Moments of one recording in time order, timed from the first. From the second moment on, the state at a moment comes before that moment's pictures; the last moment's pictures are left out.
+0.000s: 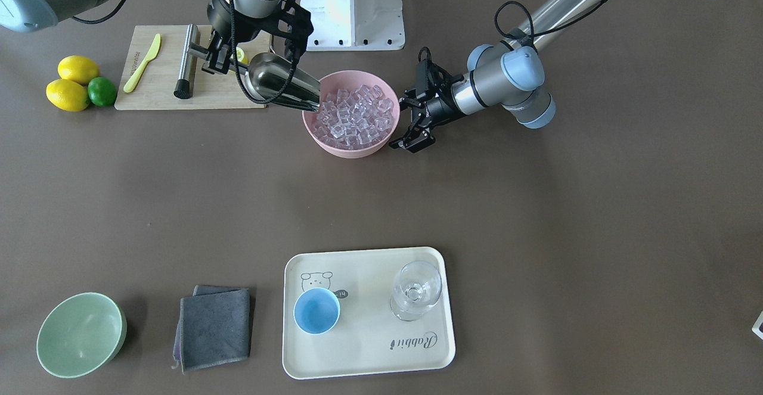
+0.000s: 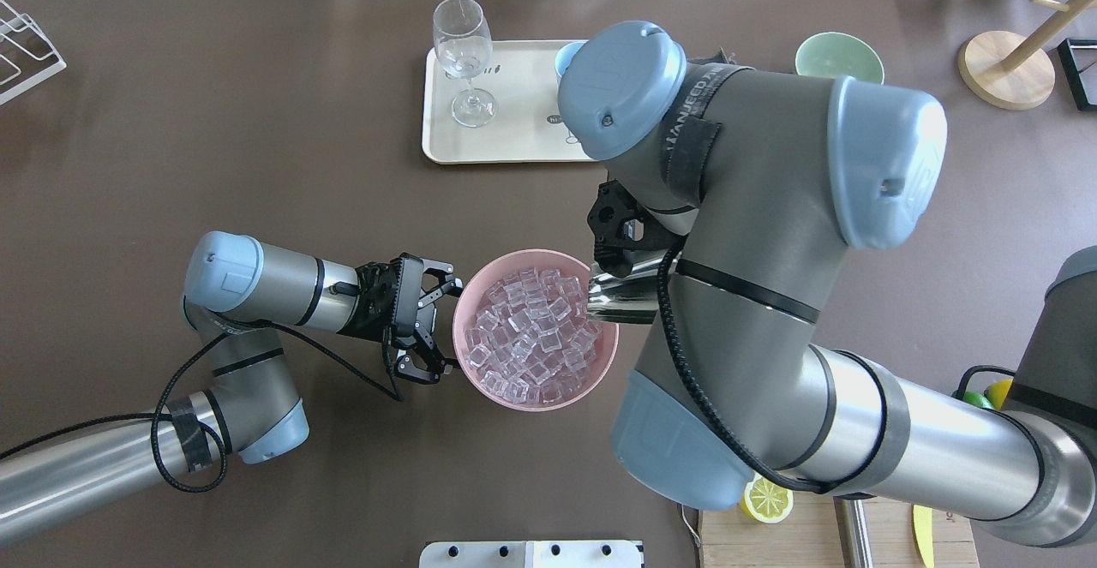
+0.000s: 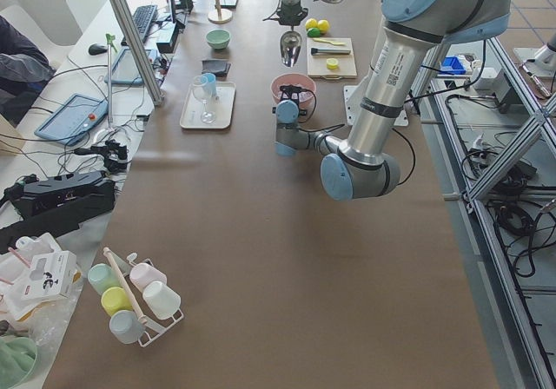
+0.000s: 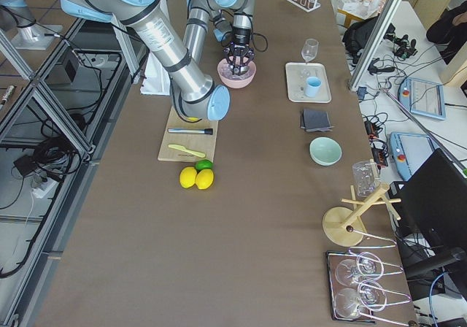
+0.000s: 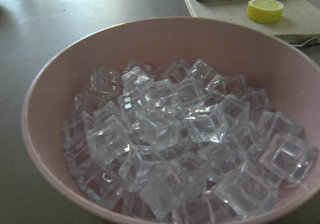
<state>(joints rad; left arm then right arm) -0.50 -2.06 -1.29 -3.00 -2.09 0.05 0.56 -0.69 1.95 -2.72 1.74 -0.50</state>
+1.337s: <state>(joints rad) -0.50 -2.06 -1.29 -3.00 -2.09 0.05 0.46 -0.60 1.77 -2.79 1.64 -0.45</state>
